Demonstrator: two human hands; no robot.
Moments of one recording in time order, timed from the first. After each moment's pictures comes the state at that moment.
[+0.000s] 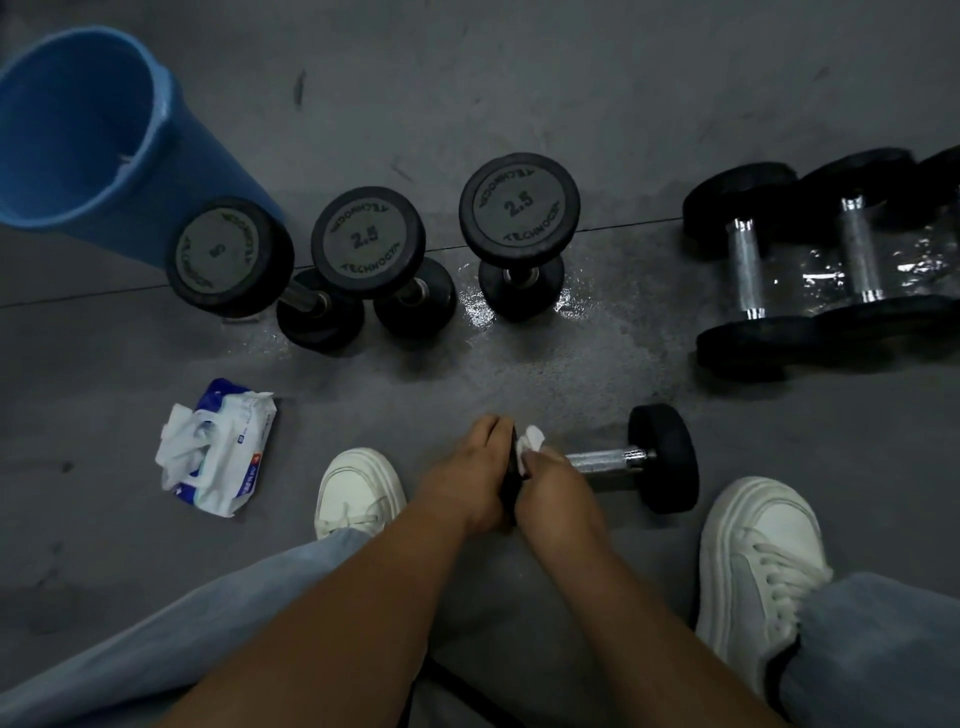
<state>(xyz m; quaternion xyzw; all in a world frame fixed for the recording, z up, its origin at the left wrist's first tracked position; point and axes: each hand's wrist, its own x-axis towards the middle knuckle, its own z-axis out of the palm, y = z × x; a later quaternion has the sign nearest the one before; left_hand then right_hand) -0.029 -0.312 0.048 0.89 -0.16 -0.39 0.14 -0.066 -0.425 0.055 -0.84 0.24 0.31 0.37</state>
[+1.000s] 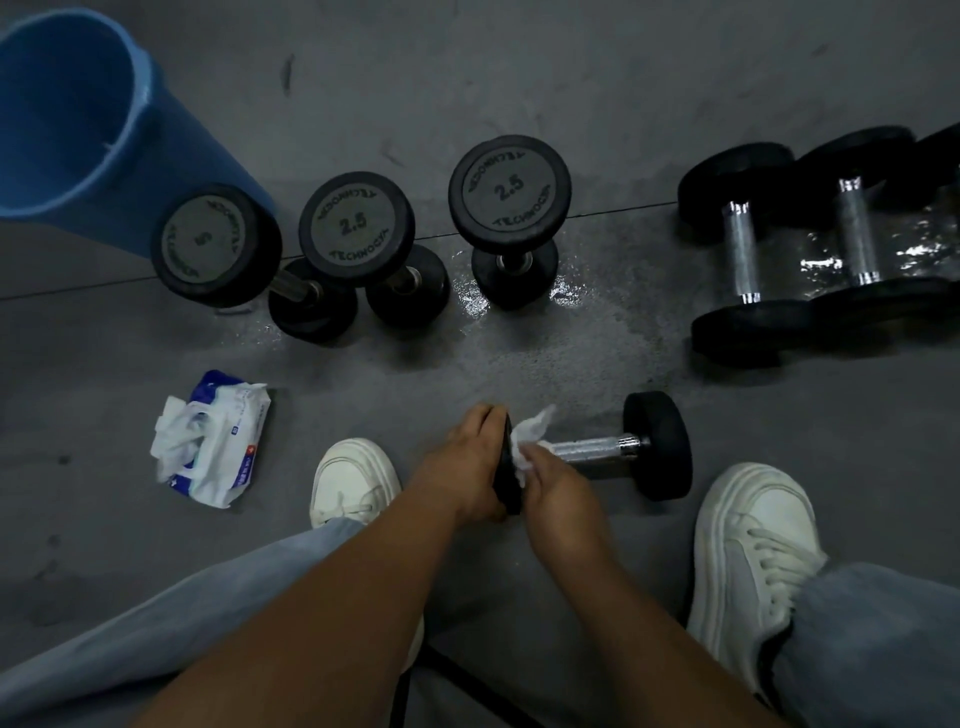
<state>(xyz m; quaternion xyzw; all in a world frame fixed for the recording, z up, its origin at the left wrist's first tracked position) -0.027 -0.312 0.047 0.89 -0.16 -0.39 0.14 -0.095 -0.441 0.059 -0.82 0.22 0.30 0.45</state>
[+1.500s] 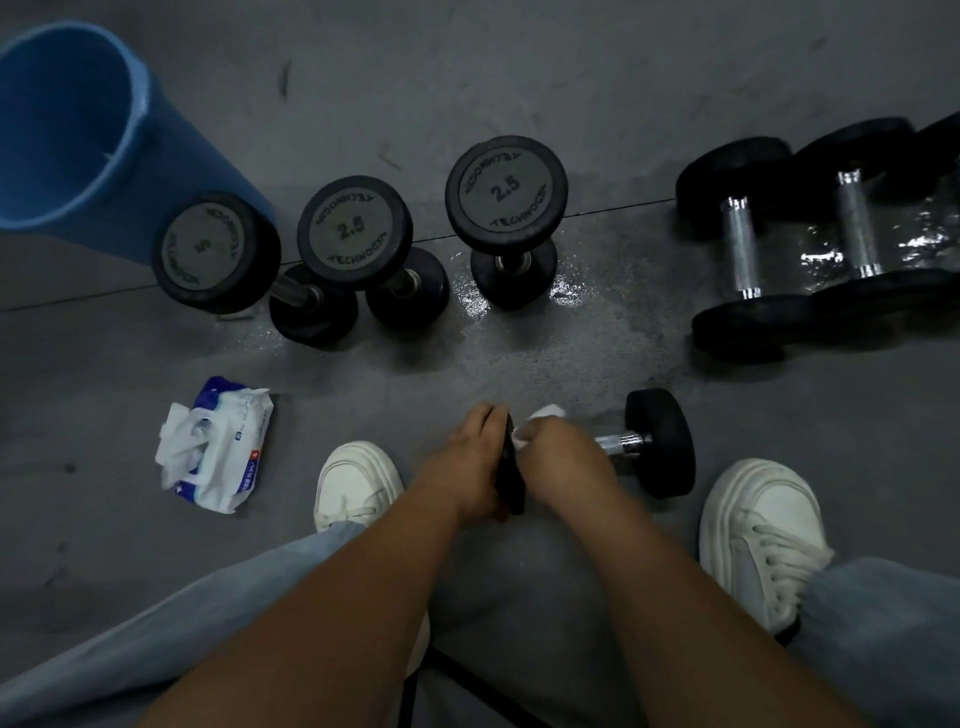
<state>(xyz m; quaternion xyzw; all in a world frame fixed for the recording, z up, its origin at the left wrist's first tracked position) -0.024 -0.313 0.047 0.89 -0.16 -0.40 0.13 -0.043 -0.446 0.069 -0.83 0.22 0.38 0.34</state>
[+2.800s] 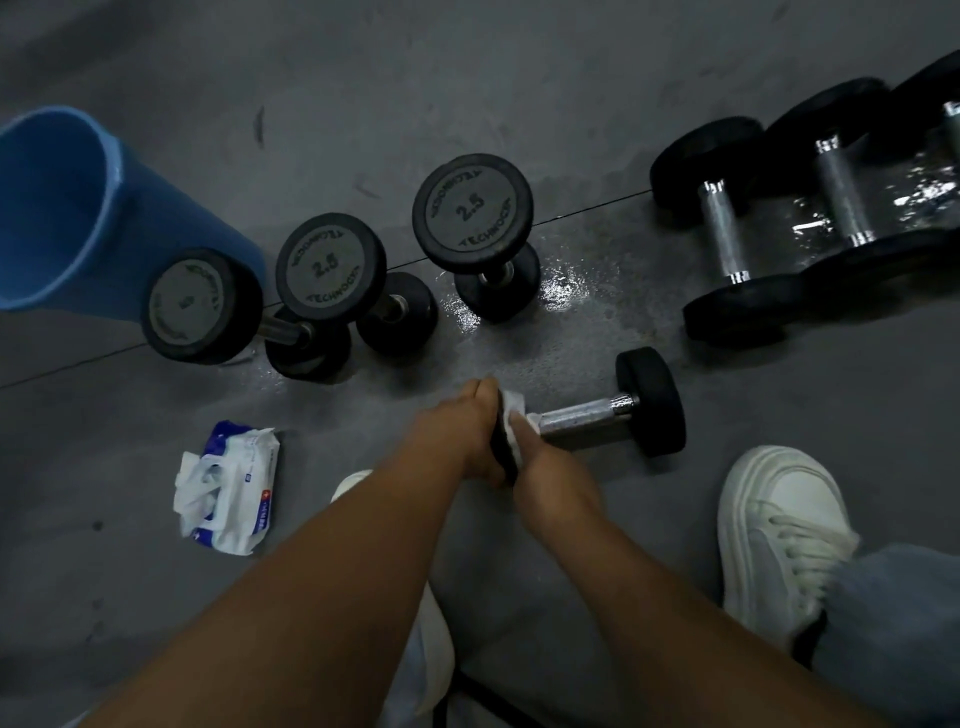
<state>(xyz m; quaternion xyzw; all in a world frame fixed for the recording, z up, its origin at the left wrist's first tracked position) 0.039 -0.334 0.062 0.89 -0.19 -0.42 -0.01 -0.055 -0.441 0.055 -0.79 0.25 0.35 0.43</state>
